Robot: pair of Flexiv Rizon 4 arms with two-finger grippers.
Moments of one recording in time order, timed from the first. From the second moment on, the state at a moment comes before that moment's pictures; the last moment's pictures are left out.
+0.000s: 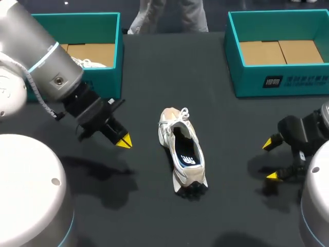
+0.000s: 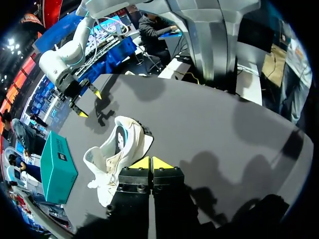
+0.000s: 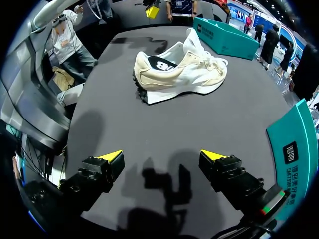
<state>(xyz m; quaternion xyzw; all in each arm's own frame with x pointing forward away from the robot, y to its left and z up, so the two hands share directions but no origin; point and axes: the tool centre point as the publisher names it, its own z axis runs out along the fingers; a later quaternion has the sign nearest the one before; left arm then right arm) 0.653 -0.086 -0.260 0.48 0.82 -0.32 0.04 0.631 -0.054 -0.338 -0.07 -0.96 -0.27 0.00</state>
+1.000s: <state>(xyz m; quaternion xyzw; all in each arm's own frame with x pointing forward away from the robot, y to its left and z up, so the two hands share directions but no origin) 0.660 -0.164 -0.264 0.63 0.74 -0.24 0.02 0.617 -0.071 -0.326 -0.08 -0.96 -0.27 -0.01</state>
